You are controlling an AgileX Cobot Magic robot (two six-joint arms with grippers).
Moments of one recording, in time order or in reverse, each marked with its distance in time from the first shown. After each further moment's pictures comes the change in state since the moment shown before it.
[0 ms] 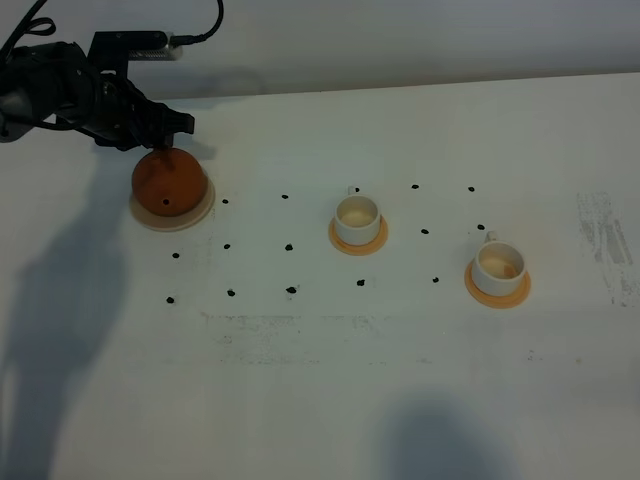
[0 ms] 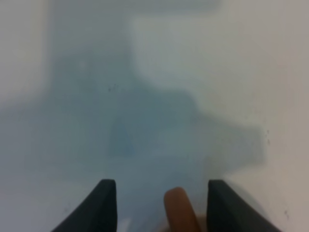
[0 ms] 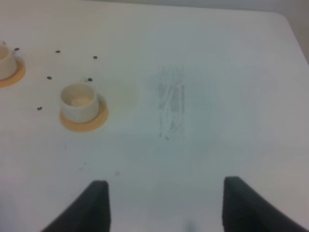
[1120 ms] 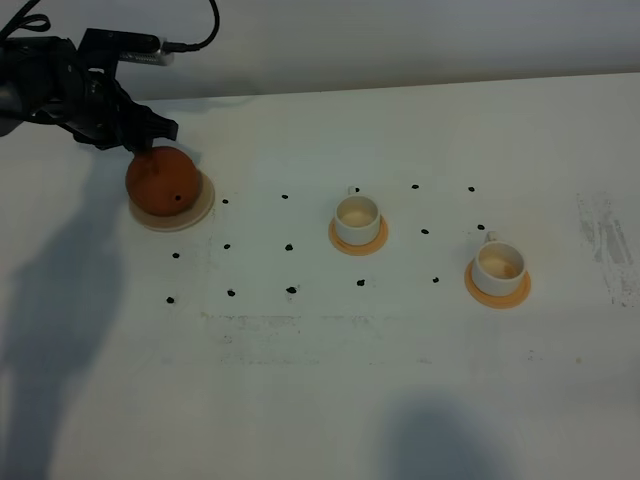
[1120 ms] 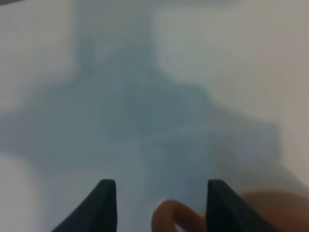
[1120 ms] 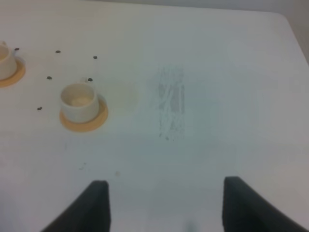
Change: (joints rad) left arm 0.014 -0.017 -0.004 0.131 0.050 -0.003; right arm 0.000 0.000 0.000 0.000 0.000 0.000
